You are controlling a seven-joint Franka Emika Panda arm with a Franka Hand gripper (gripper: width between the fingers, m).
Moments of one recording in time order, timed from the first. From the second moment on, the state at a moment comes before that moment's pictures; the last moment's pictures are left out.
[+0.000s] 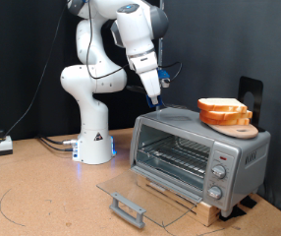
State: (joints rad) arm -0.13 -0.85 0.31 -2.80 0.60 1.99 -0.65
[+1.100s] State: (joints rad) arm -0.12 -0.86 0.28 -2.77 0.65 1.98 -0.67
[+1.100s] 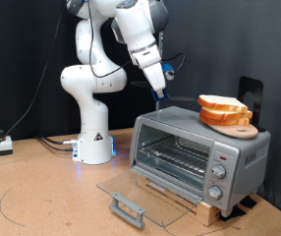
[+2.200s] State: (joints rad) arm -0.09 -0.80 0.40 -2.77 0.72 2.21 -0.66
